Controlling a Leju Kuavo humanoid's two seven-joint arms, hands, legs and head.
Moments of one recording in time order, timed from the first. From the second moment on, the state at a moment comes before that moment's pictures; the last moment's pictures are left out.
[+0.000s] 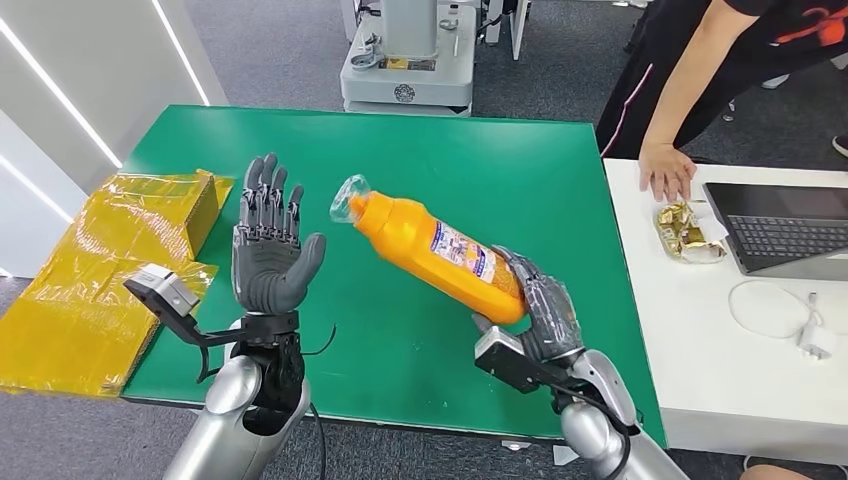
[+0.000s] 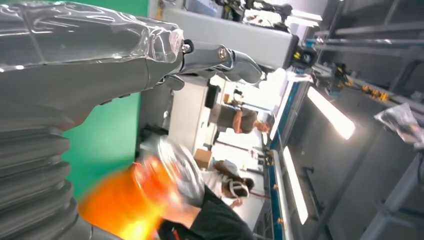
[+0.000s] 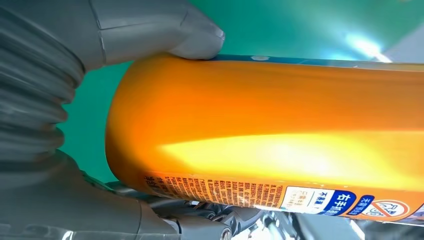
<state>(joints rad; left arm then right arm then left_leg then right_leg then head) -0.21 -0.06 -0.48 -1.67 0.41 0.26 -0.48 -0.35 -0.22 0.58 -1.22 0.49 -0.38 -0.23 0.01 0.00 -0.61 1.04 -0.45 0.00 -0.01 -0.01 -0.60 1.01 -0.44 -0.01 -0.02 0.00</state>
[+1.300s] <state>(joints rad) -0.25 -0.02 -0.60 -1.69 0.49 0.07 -0.37 -0.33 -0.19 0.55 -1.42 0.57 -0.25 -0.20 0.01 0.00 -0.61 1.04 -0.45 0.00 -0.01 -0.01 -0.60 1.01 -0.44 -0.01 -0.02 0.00</state>
